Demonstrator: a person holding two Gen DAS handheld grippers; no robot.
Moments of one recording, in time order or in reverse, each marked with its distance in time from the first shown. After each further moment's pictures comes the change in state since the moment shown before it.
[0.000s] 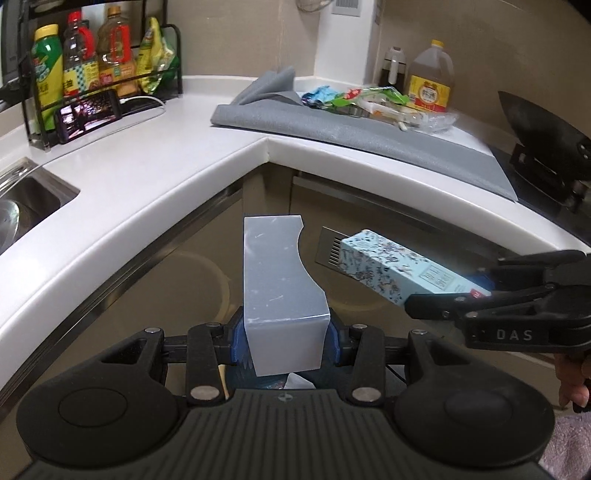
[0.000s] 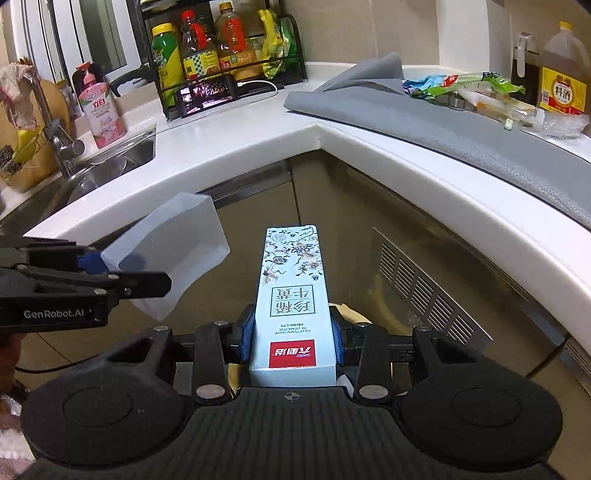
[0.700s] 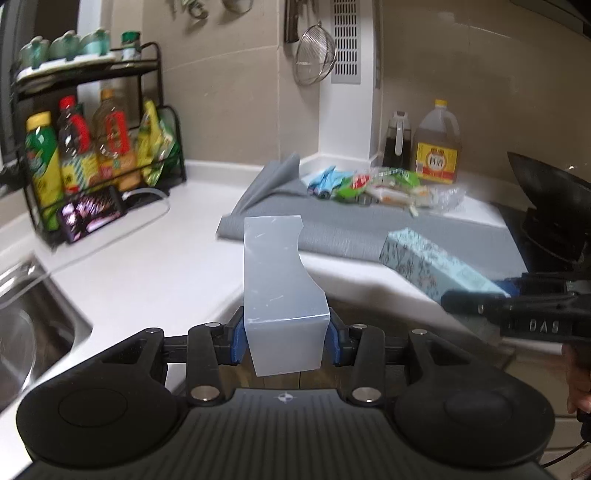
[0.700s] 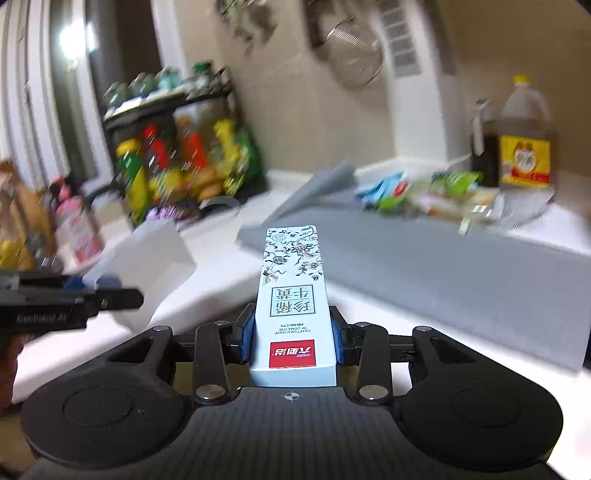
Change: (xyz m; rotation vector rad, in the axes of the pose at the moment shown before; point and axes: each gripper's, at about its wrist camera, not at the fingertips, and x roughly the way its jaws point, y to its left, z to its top) left arm -0.007 -0.003 0.093 0.042 -0.187 0.063; right arm -0.026 -0.060 0.063 0.067 -0.263 -0.009
